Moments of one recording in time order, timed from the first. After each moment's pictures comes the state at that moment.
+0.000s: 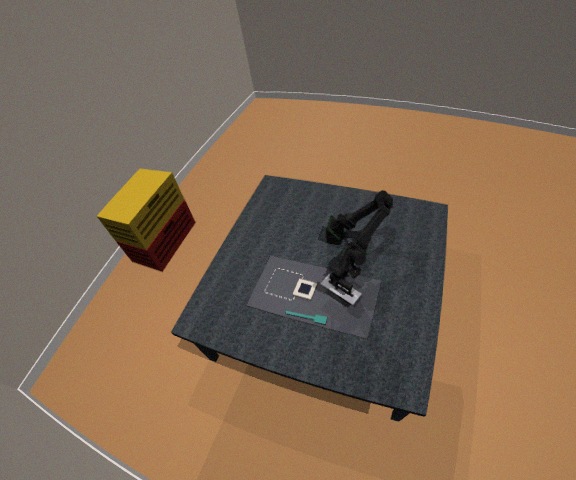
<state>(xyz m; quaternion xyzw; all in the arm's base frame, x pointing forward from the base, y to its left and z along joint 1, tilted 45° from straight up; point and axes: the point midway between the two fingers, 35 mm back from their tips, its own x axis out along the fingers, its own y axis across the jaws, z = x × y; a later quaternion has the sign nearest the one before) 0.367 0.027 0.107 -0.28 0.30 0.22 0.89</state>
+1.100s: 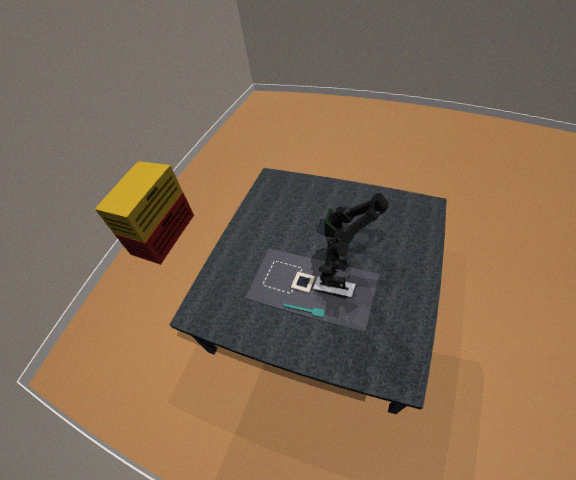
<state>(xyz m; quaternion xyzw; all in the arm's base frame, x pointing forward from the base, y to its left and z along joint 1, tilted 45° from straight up) 0.395 0.017 0.076 -0.30 0.13 0.29 0.90</state>
